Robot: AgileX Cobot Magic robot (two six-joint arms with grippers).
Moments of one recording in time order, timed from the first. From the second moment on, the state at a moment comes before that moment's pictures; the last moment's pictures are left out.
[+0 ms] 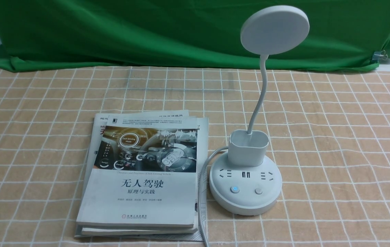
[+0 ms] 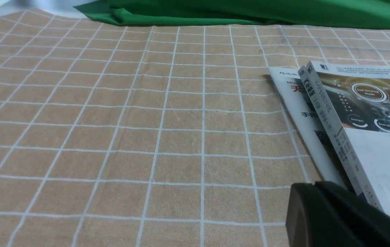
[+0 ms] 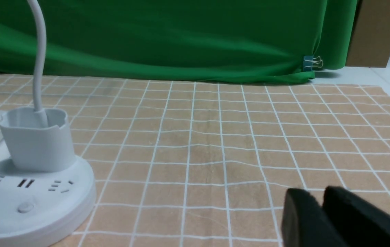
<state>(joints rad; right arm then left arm) 0.03 0.00 0.01 0.00 0.23 -0.07 0.03 0.00 0.01 0.08 0.31 -0.03</state>
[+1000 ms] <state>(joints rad) 0.03 0.00 0.01 0.00 0.23 -0.07 0.03 0.00 0.01 0.08 0.31 -0.03</state>
